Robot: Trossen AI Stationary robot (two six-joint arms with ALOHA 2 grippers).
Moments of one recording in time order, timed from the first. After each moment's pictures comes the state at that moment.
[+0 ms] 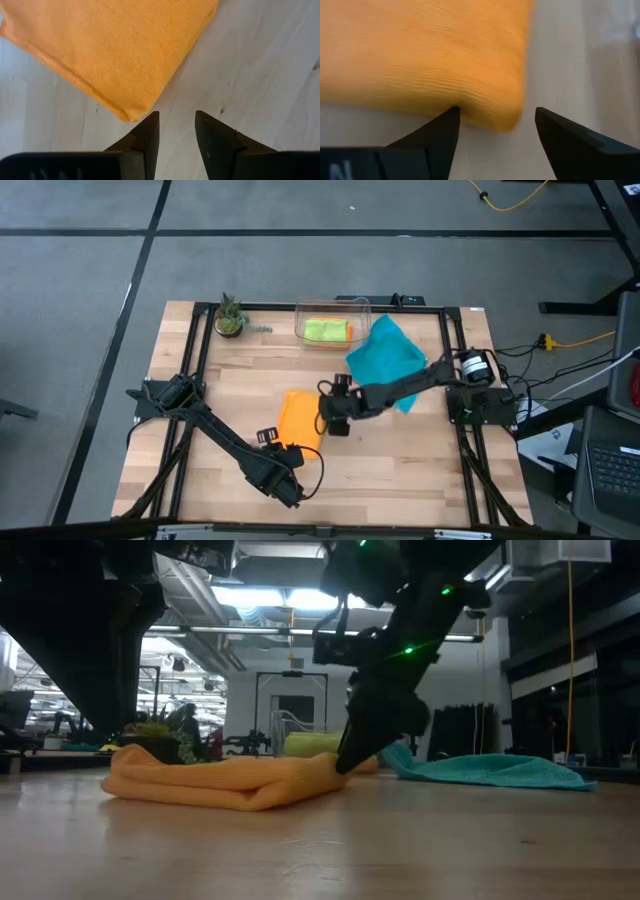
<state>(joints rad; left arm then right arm) -0.62 2.04 1.57 -1.15 -0.33 -0.94 0.17 1.97 1.23 -0.35 0.40 0.09</state>
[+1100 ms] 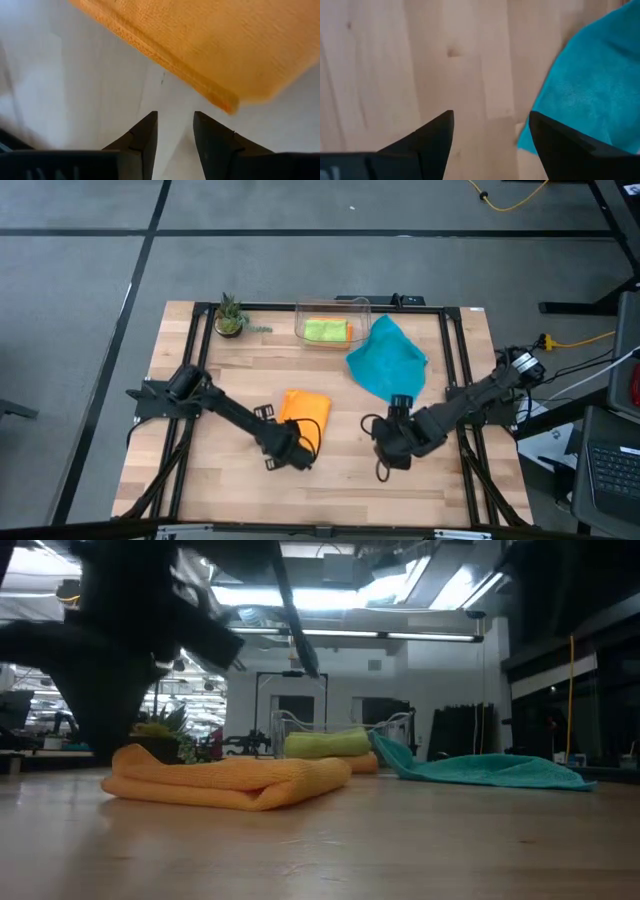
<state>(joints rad) -0.44 2.04 1.46 -1.30 -0.18 -0.81 0.55 1.63 1.35 -1.21 0.32 0.63</state>
